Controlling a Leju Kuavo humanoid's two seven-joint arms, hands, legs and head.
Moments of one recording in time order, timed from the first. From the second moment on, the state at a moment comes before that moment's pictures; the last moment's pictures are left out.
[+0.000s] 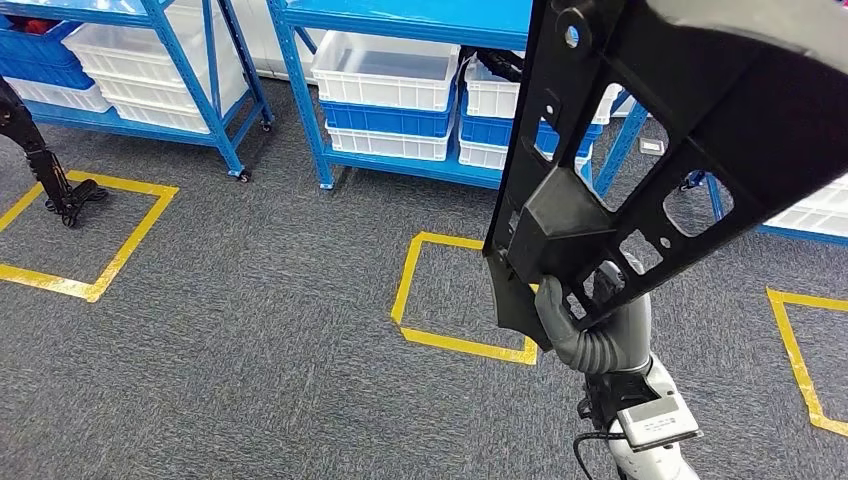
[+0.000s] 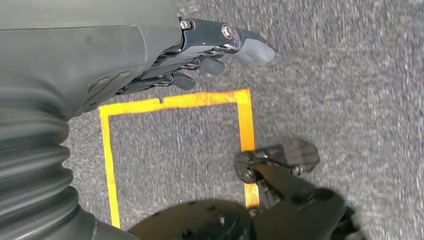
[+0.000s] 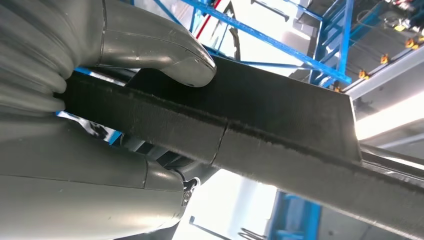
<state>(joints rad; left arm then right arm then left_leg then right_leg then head) -0.02 -0.09 0.87 -0.20 -1.13 0.16 -0.26 -0.02 -0.16 0.35 -1.97 0.17 -0.25 -0.44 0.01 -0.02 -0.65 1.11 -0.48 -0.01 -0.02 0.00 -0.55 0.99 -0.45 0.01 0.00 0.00</state>
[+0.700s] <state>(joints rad) -0.07 -0.14 0.87 -0.20 -1.14 0.11 -0.35 -0.11 -0.14 0.45 -1.95 0.26 -0.27 -0.40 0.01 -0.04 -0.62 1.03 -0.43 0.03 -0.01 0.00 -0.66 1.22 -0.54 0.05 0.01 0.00</state>
